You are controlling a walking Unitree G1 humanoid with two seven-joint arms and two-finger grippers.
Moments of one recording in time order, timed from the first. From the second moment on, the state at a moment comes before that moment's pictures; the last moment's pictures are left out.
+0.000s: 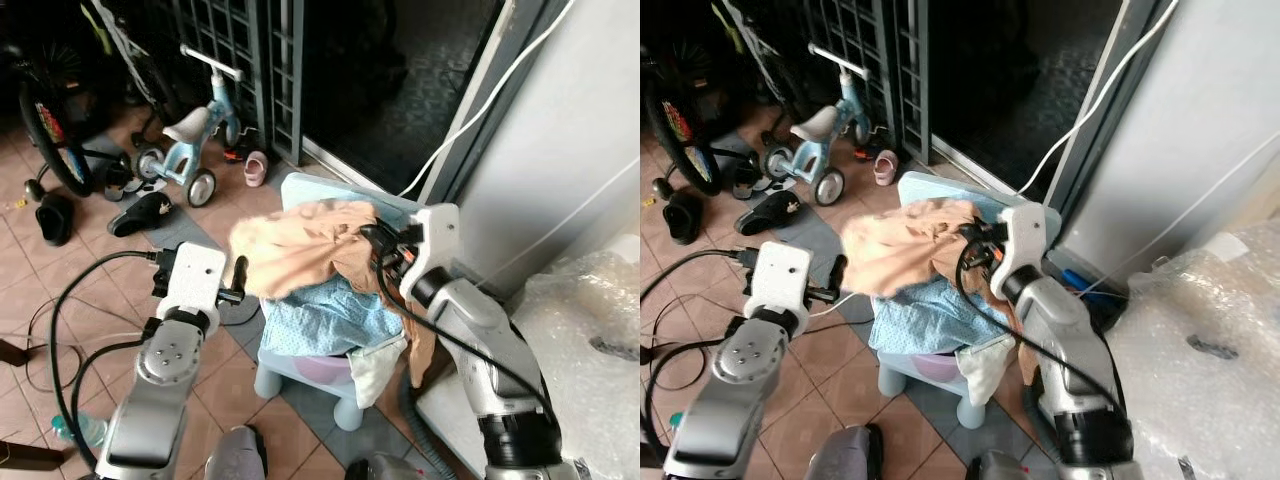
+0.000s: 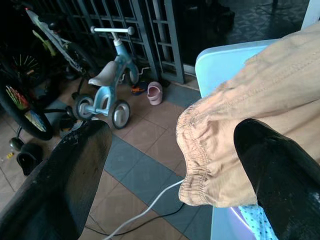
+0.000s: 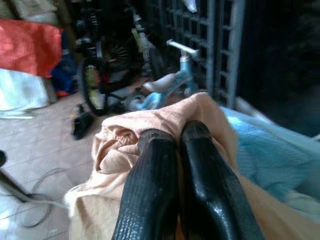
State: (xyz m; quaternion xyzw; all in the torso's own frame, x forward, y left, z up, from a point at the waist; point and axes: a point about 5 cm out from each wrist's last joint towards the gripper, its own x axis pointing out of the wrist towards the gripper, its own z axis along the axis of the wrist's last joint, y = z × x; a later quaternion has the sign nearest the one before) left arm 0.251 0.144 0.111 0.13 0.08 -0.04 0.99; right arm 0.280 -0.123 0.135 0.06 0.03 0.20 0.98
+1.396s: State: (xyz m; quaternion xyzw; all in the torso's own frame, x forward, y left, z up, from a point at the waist) left arm 0.266 0.144 0.103 0.12 0.07 -0.05 0.99; right arm 0.289 -0.126 0.146 0.00 -0.04 0.07 1.00
